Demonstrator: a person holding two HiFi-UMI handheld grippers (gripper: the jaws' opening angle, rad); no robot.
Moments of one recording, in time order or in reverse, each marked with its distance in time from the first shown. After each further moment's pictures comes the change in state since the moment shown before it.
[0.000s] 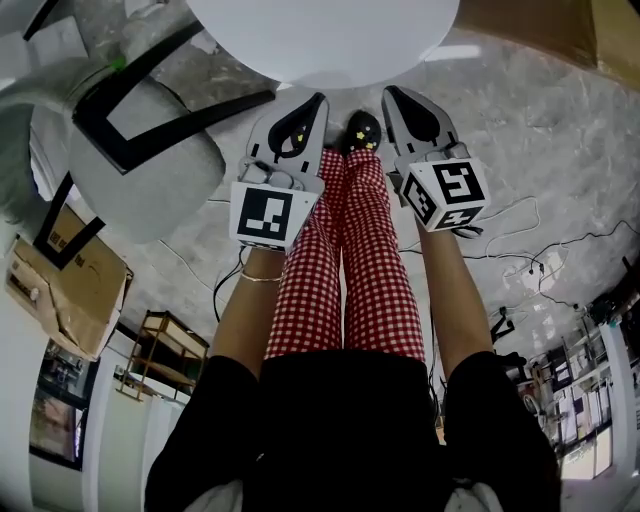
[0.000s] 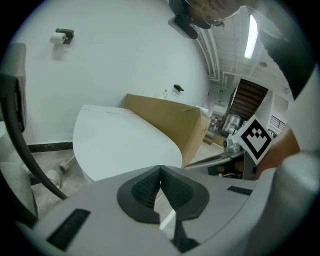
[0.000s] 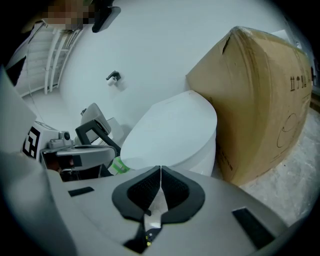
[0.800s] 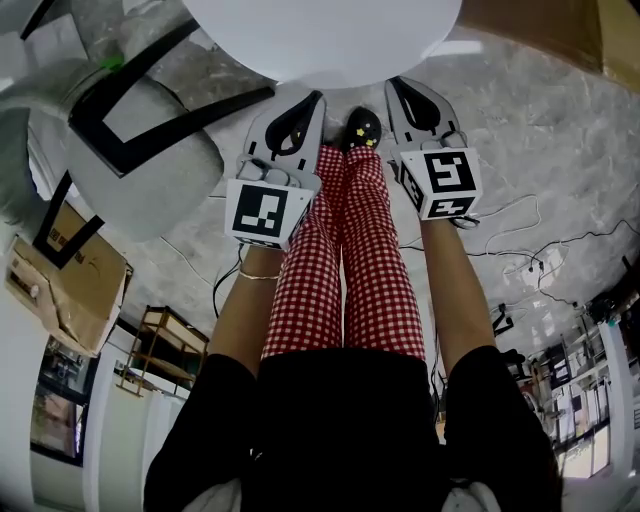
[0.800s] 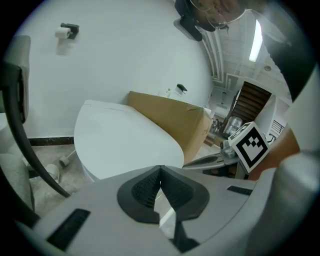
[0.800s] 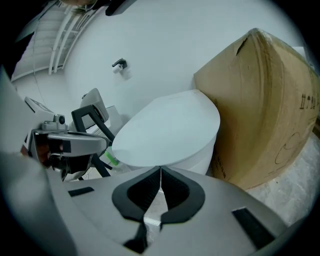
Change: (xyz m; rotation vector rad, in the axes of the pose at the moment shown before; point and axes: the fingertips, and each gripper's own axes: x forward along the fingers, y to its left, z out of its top) left arm 0.003 0.005 -0.005 -0.029 0.018 -0.004; right arm 0.014 -0.013 -0.003 -0.141 0.050 -0.048
